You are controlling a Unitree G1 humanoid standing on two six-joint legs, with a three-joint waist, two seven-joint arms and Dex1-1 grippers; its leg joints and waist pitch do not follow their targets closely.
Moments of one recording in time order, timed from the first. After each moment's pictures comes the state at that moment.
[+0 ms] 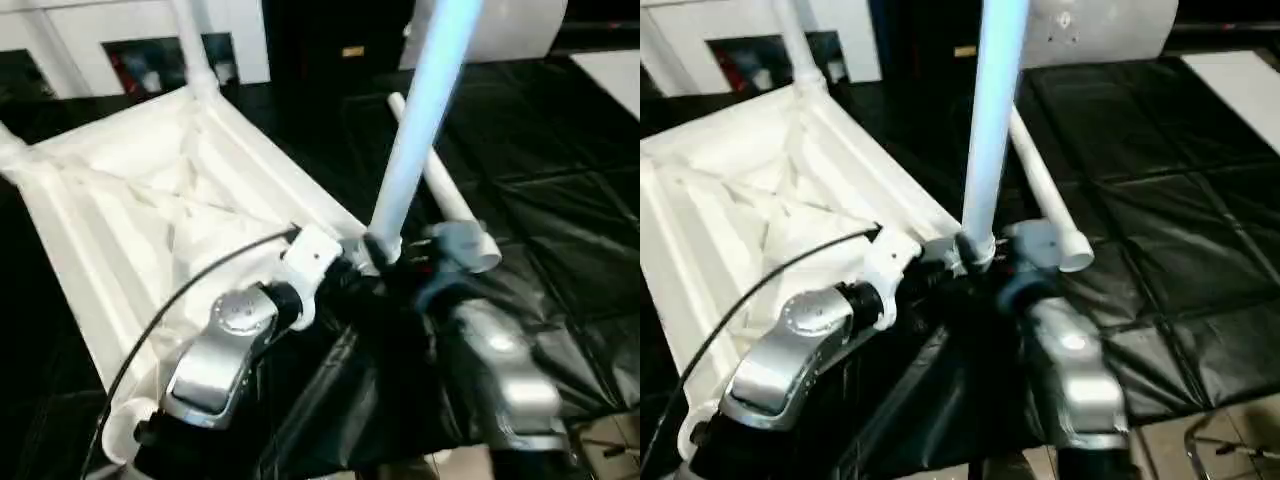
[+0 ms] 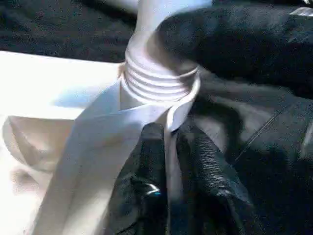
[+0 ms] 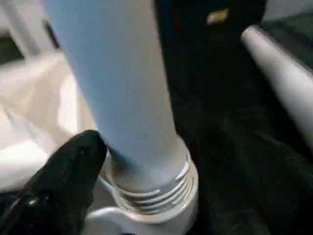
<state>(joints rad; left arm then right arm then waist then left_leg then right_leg) -0.28 0.07 -0.23 -0.14 -0.01 0.59 -0.56 -0.09 0.01 -0.08 -0.21 0.20 0.35 0.33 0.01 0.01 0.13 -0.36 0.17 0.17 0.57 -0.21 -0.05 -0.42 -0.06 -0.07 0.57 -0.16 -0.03</state>
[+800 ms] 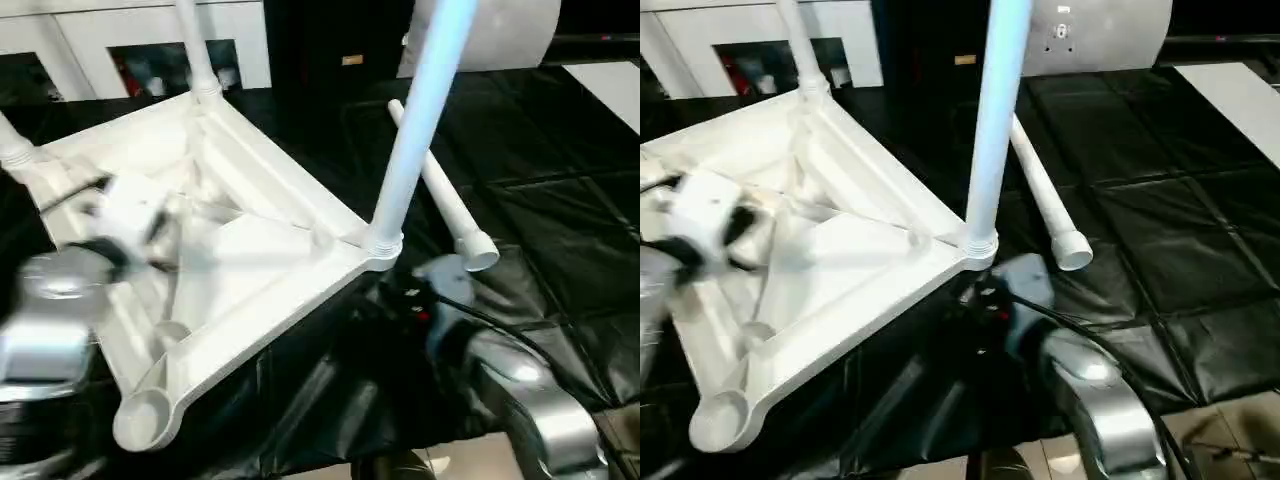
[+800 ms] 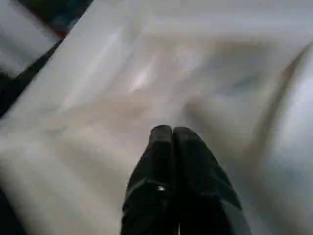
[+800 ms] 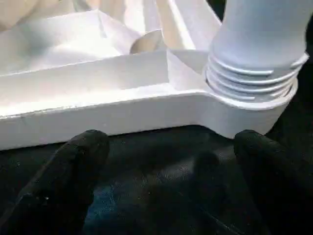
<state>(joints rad) -0.24 0.65 0.11 -0.18 0.17 0.75 -0.47 -0.05 -0.22 0.16 -0.27 0.16 0.60 0.45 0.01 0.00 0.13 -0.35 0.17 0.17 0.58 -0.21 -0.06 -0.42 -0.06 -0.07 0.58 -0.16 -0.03</state>
